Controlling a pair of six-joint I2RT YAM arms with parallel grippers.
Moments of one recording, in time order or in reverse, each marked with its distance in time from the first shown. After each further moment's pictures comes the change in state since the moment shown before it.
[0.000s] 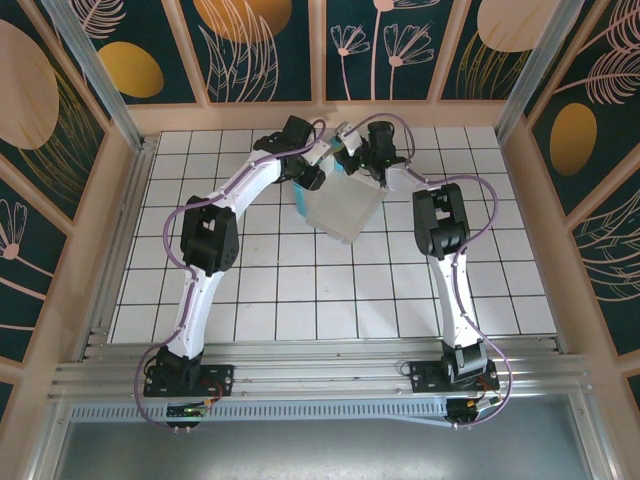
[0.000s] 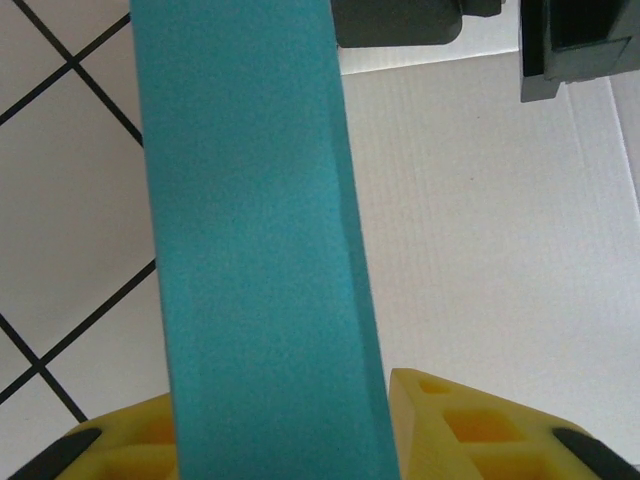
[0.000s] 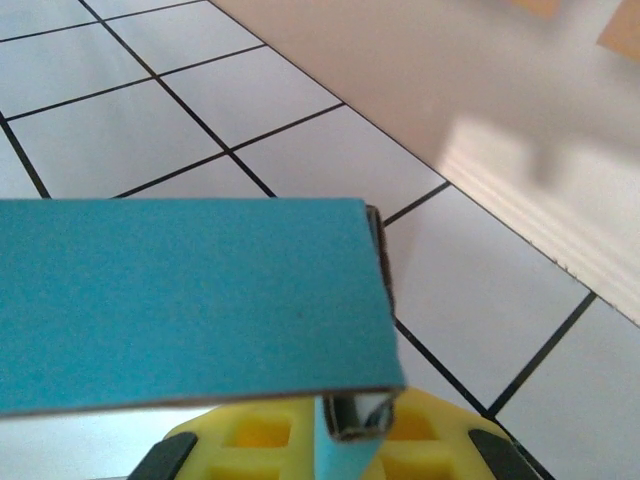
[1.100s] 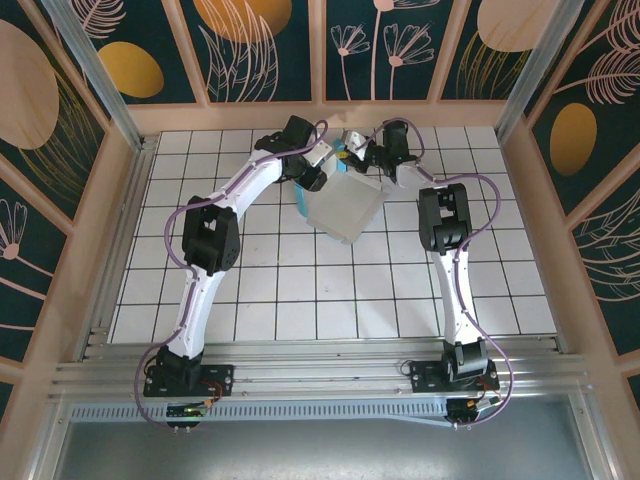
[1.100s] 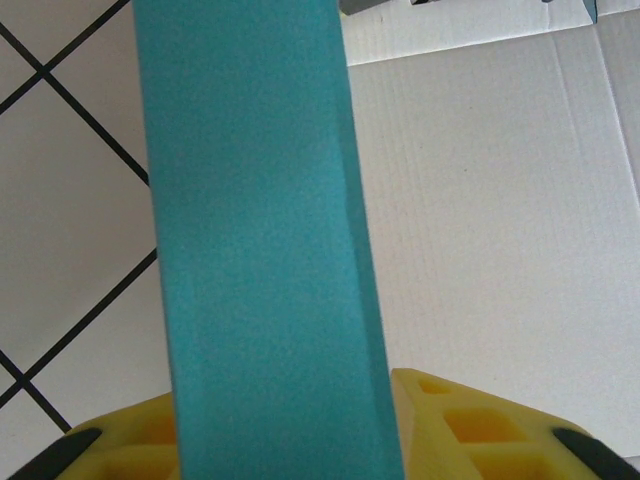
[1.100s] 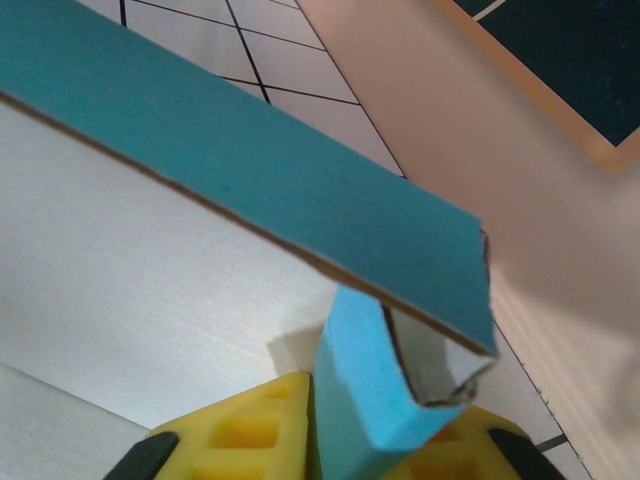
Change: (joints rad) left arm -0.002 0.013 0.023 -0.023 0.019 0.038; right arm -0.077 0.105 0.111 0.011 -0.326 -0.426
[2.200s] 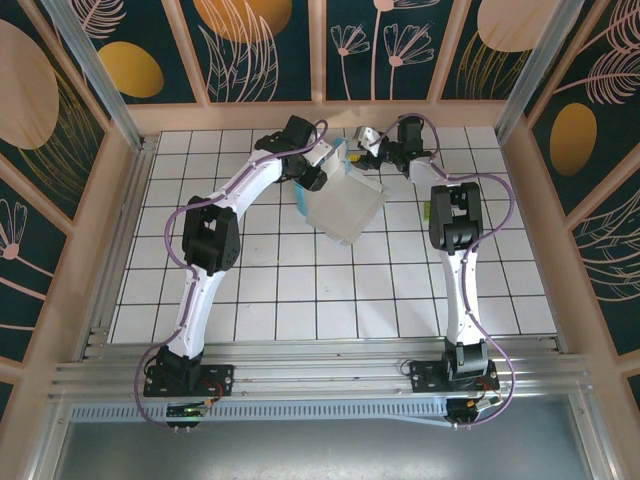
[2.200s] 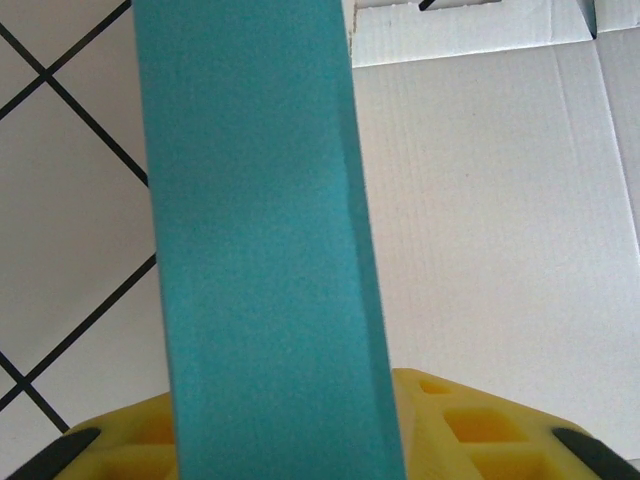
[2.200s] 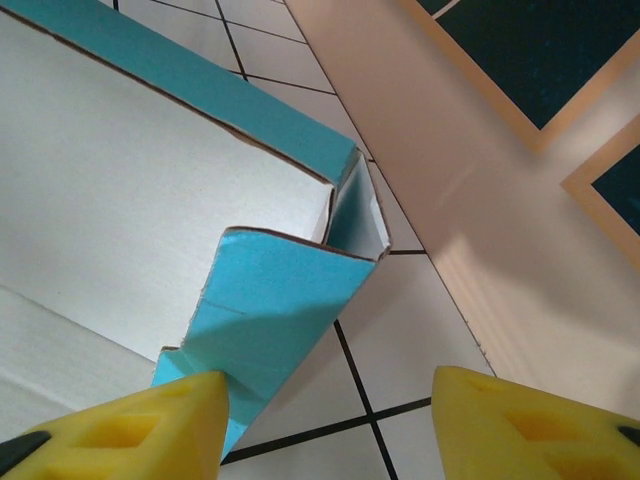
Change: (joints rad) left arm 0.000 0.002 0.003 0.001 -0.001 -0.004; right arm -0.063 -0.060 -0.029 -0.062 -0.048 -0.062
